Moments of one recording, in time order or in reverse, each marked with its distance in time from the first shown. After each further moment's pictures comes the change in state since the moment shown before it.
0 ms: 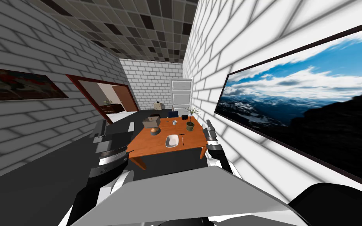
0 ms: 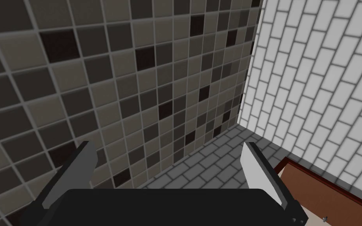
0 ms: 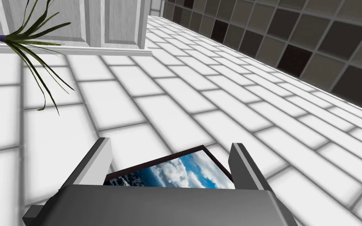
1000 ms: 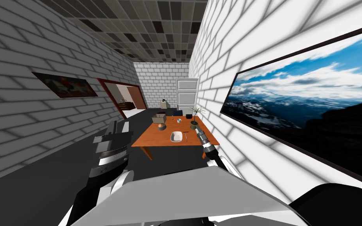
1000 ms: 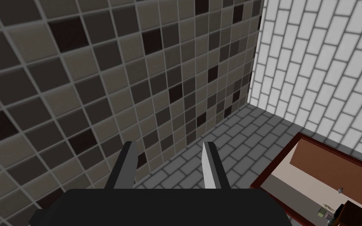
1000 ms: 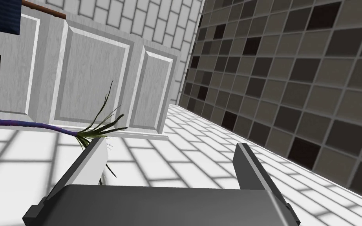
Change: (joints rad) left arm 0.000 0.000 0.000 0.000 0.000 0.000 0.000; right arm -0.089 -0.255 0.092 0.216 0.047 -0.022 0.014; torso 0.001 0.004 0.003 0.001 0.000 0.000
